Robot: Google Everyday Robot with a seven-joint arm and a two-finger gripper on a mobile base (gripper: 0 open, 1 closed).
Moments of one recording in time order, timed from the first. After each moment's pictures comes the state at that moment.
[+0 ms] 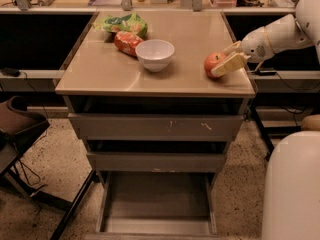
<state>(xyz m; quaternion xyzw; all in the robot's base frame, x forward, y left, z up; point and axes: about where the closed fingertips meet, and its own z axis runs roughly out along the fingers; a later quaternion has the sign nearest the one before) 0.711 -0.212 0.842 -0.50 0.75 0.26 0.35</state>
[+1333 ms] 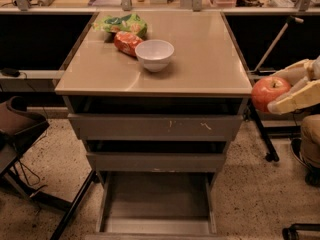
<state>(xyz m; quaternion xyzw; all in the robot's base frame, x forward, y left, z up) 0.492 -0.263 0.915 -0.51 0.74 0.25 0.34</state>
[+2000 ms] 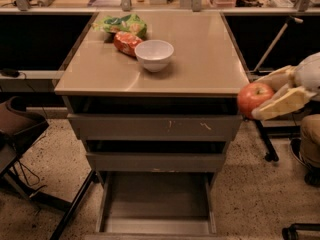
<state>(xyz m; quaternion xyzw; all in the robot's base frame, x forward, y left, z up) 0.500 -0.245 0.895 -0.52 0.73 0.25 0.36</state>
